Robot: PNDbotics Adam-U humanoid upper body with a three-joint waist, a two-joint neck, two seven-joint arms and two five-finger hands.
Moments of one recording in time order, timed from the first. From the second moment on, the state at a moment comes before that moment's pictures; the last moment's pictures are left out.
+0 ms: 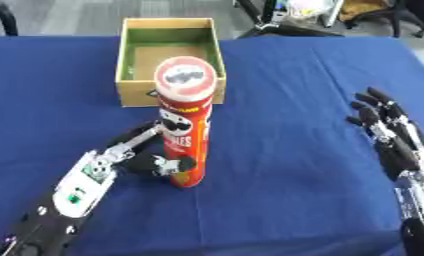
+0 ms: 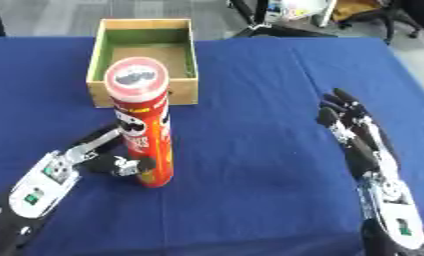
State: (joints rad) left arm -0.59 0.25 -0.44 -1.24 -0.11 -0.25 -0.44; right arm -0.17 -0.18 -0.21 -1.56 -0.22 -0.16 0.22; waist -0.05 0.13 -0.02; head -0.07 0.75
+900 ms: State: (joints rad) left arm -0.59 0.24 -0.43 -1.25 0.00 -0.19 -0.51; right arm -0.17 -0.18 -0.21 -1.56 -0.23 -0.16 0.22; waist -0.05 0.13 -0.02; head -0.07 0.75
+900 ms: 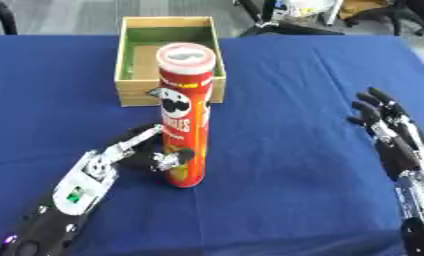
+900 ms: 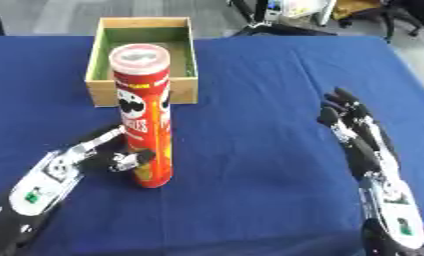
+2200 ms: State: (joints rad) left arm -0.60 0.27 -0.34 -1.40 0.18 -0.11 -0.27; right arm -0.17 -0.18 -0.22 -1.56 -0.23 -0.16 0.21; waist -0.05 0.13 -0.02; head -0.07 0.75
